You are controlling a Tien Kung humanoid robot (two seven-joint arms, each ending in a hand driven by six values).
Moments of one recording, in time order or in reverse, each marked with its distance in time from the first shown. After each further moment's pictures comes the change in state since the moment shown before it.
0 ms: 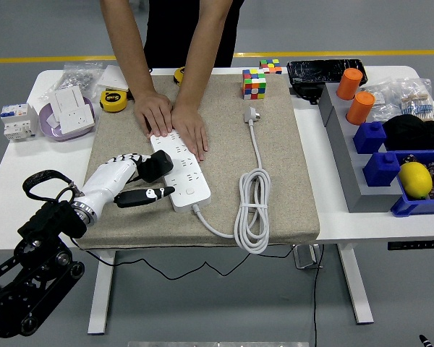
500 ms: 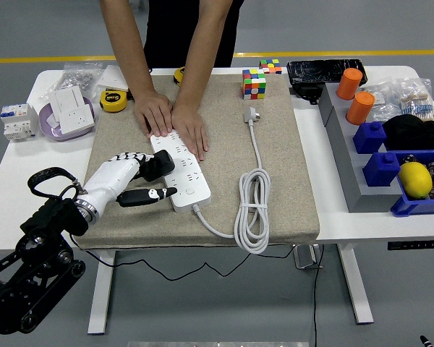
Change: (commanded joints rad) left arm -0.031 0.023 0.043 0.008 0.016 -0.003 0.005; right arm -0.001 -0.002 -0.001 0.000 -0.002 0.000 -0.007
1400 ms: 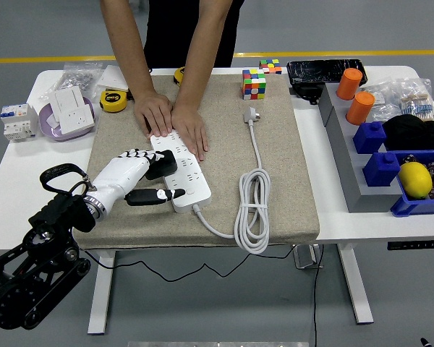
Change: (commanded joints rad) left arm -0.042 0.006 0.051 -0.003 0.026 -0.006 0.001; right arm -0.003 -0.001 -0.001 0.000 -0.006 -0.001 -0.005
